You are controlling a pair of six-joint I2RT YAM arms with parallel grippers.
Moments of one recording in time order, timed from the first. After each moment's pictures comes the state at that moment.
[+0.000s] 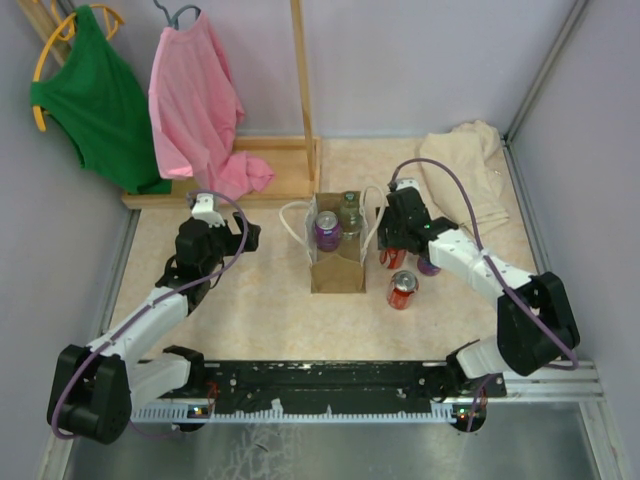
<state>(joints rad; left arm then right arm) -0.30 1.05 0.48 0.27 -0.05 -0.35 0.46 1.41 0.94 -0.40 0.25 0.27</state>
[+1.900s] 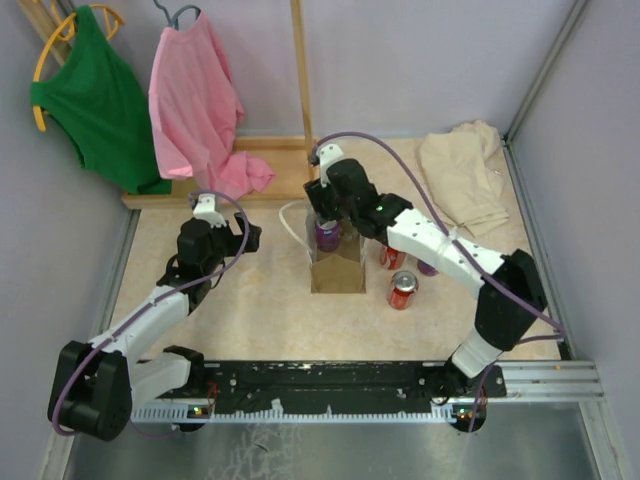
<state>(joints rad) -0.30 1.07 0.48 0.27 -0.05 -0.35 0.76 1.57 1.36 -0.29 0.23 0.04</state>
